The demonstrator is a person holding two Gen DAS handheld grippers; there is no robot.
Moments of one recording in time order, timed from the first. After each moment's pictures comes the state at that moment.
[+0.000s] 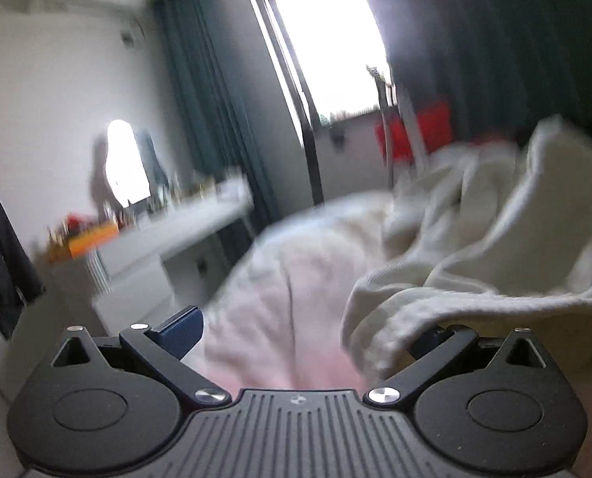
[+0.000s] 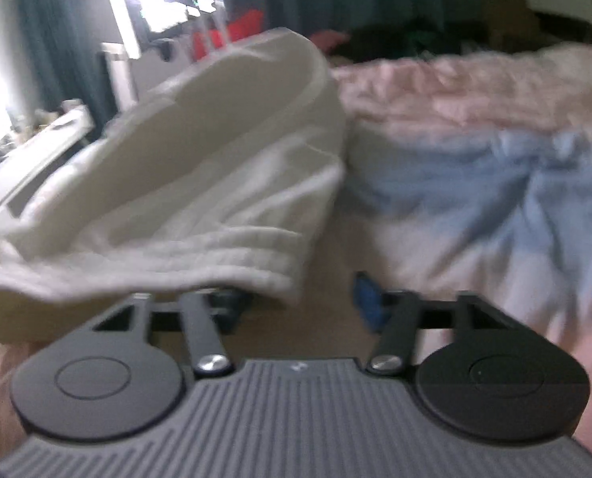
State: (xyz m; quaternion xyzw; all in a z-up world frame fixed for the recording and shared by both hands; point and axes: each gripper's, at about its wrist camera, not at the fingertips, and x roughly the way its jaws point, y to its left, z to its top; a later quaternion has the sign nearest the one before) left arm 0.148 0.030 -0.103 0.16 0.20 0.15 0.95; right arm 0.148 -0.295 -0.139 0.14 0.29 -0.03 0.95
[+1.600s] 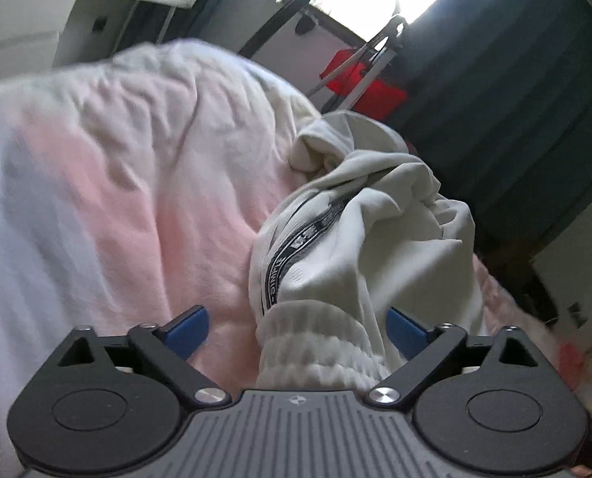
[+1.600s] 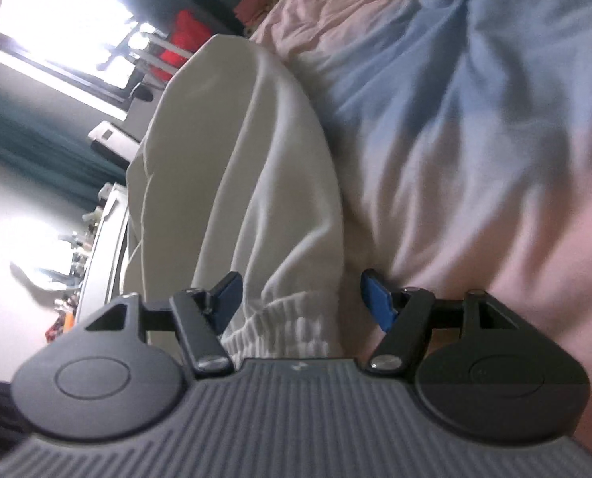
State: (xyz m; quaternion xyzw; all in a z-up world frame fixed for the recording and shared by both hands) left arm 0.154 0.118 -0.119 -0.29 0.34 -0.09 0.89; right arm 0.148 -0.366 -0.165 0.45 0.34 0.03 0.82
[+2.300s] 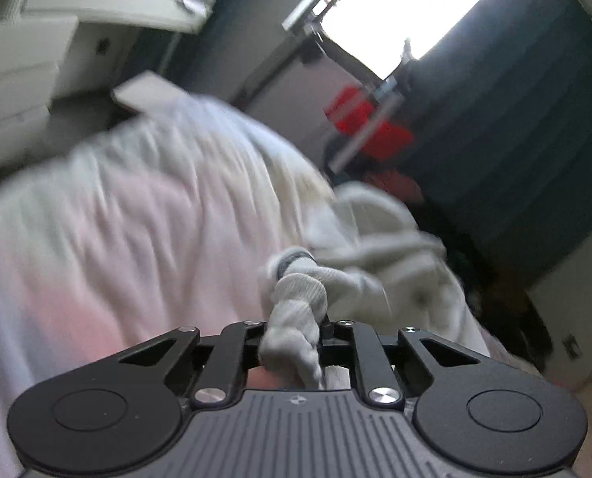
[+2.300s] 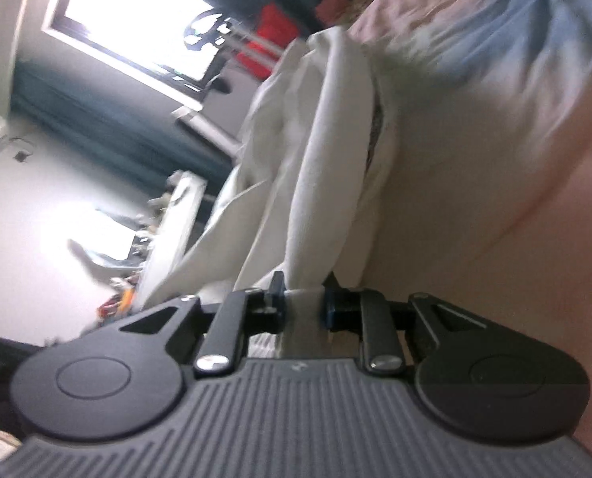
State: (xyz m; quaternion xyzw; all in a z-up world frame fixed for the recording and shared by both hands) left arm 0.232 0.191 -0.029 -0.28 0.31 -0.05 0.91; right arm 0.087 -0.243 -0.112 0.47 0.28 0.11 0.83
